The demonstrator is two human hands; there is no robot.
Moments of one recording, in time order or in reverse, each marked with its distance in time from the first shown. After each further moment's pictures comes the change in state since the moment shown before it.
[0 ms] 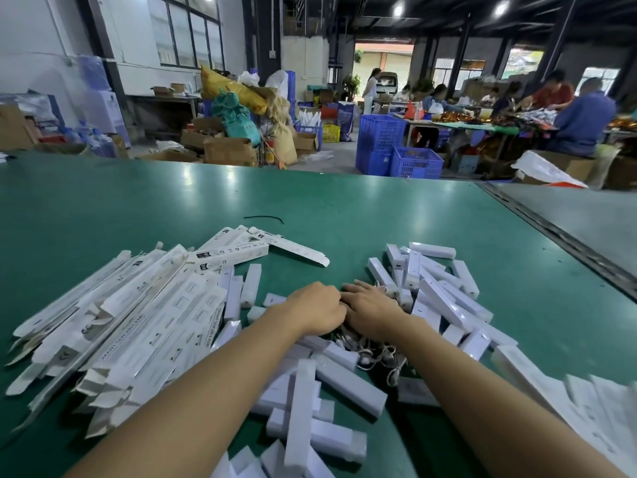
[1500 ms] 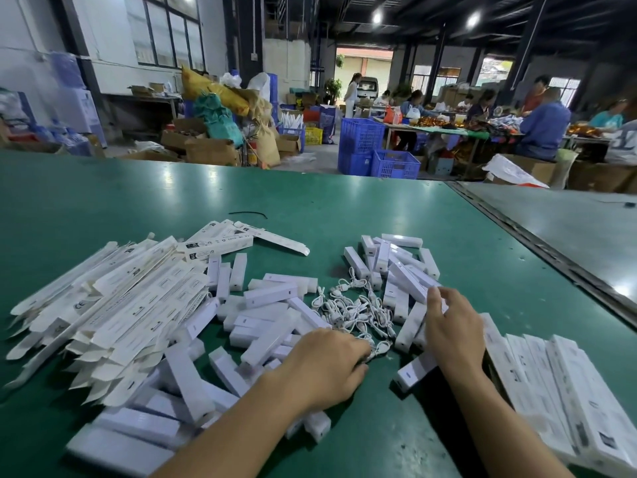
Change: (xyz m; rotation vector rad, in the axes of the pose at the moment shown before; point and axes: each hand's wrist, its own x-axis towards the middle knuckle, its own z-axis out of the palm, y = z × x) left_hand -0.113 0.062 0.044 0.053 0.190 0.388; right_hand -0.154 0.025 -0.015 0.440 0.799 0.754
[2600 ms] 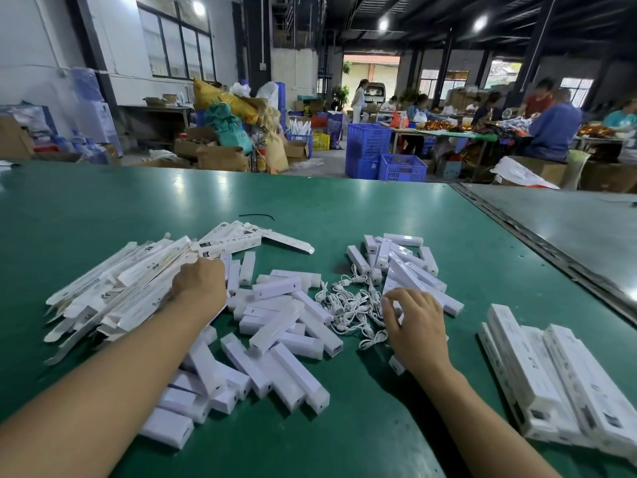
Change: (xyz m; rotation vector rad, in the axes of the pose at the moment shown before) left_hand -0.034 -0.144 -0.062 0.368 -0.031 -1.004; right_hand -0.037 -0.012 0.010 -0.096 -0.008 -0.548
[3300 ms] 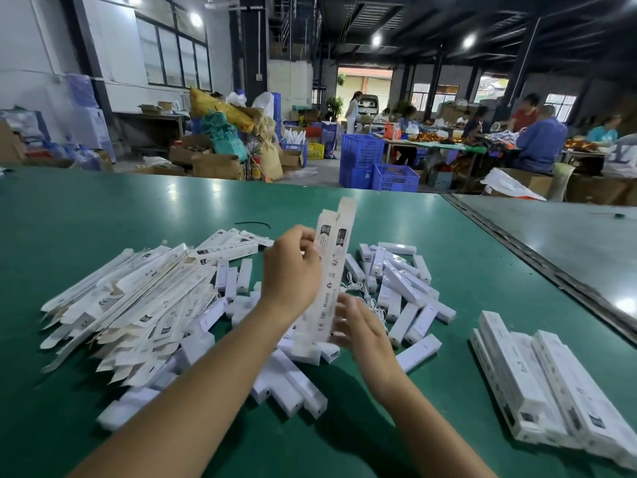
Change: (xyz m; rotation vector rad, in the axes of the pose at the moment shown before) left_hand -0.092 0.086 -0.084 -1.304 0.397 0.303; right_hand -0.015 -0.079 -0.010 1.173 -0.468 0.355
